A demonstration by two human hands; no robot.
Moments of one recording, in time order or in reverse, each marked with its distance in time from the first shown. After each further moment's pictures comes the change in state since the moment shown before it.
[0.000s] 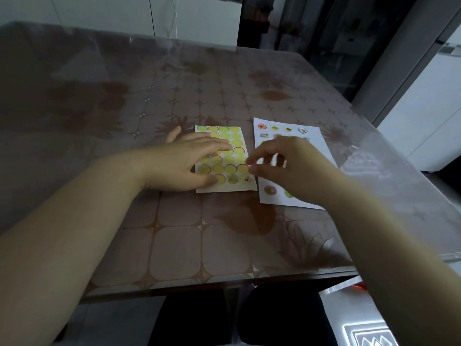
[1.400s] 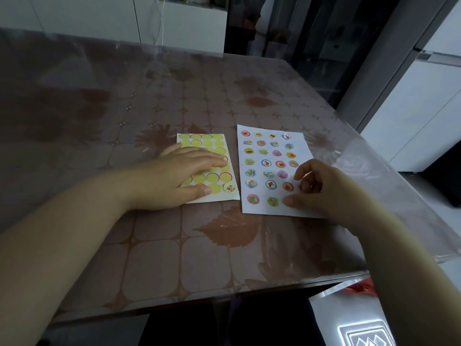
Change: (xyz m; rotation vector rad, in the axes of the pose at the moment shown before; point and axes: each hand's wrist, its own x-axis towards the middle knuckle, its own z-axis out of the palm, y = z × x) left_hand 0.009 0.012 0.008 -0.028 0.126 0.167; right_hand -0.036 0.066 -0.021 0.175 0.081 0.344
